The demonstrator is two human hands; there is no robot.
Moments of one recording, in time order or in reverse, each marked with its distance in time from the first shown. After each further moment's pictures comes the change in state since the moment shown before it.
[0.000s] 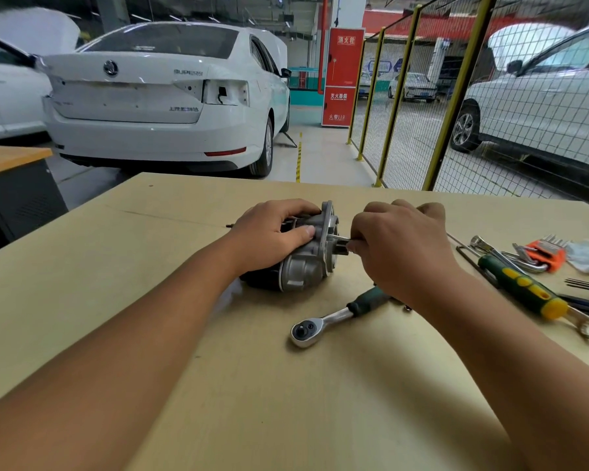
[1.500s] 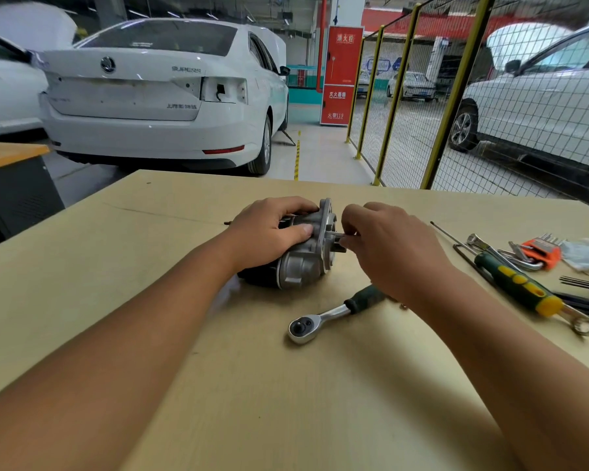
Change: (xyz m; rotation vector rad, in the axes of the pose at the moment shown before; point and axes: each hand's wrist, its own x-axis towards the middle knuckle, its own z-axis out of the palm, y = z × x) left_hand 0.002 -0.003 0.001 -0.023 0.012 0.014; right_hand 0.000 -0.004 -0.002 0.185 -0.029 -0.040
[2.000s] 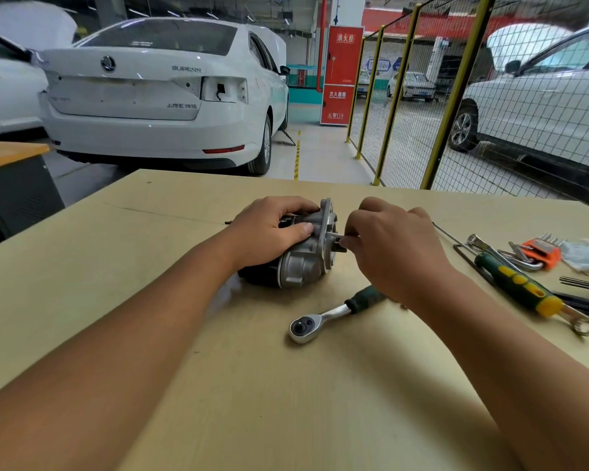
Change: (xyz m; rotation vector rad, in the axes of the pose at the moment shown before) left_hand 0.001 -0.002 0.000 -0.029 -0.009 0.018; right_hand 0.000 0.001 0.003 -0.084 0.043 -0.013
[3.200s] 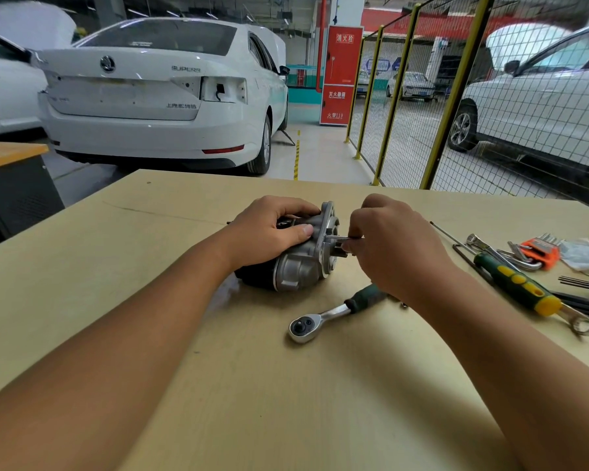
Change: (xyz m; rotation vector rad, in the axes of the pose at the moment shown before) left_hand -0.003 0.005 -0.004 -0.041 0.001 0.026; right_hand 0.004 0.002 0.001 0.109 0.004 0.031
